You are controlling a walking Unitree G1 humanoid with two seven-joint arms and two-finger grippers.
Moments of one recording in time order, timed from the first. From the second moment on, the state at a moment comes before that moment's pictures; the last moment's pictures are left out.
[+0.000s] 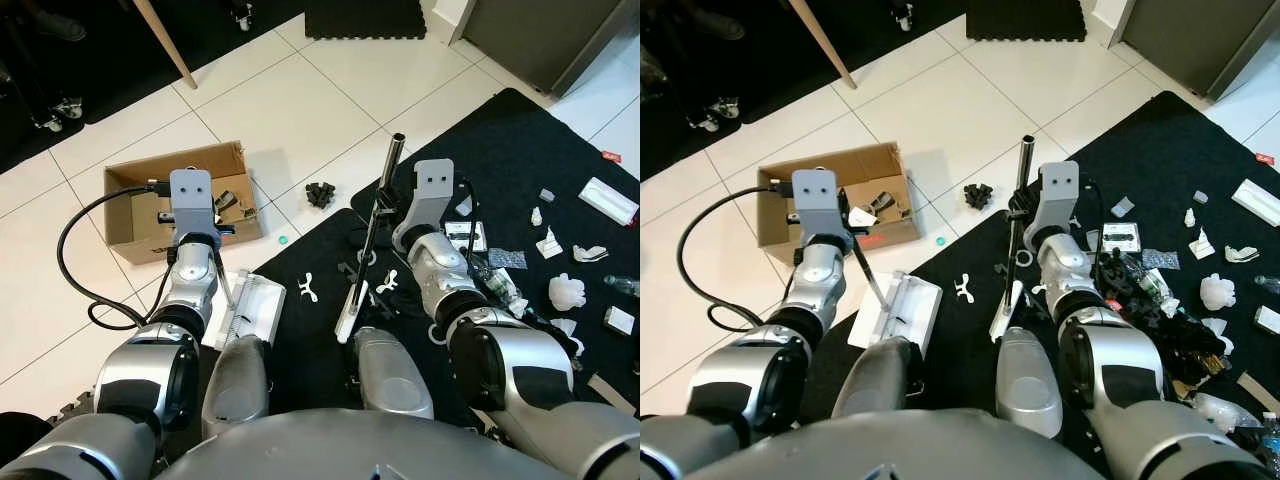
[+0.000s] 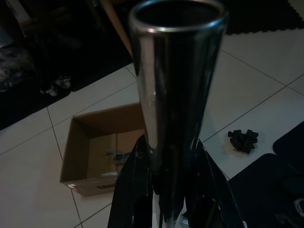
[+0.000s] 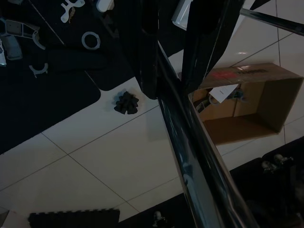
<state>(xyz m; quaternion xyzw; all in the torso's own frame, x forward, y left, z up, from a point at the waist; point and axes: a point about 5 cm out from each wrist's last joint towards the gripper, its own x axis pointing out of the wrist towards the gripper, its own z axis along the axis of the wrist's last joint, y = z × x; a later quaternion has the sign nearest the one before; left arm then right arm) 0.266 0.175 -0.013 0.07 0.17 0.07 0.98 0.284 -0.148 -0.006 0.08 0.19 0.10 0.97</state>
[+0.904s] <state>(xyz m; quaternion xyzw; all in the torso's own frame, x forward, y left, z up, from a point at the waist) 0.278 0.220 0.008 0.11 0.14 0.18 0.97 0.302 -0.150 0.015 0.07 0.14 0.09 0.98</state>
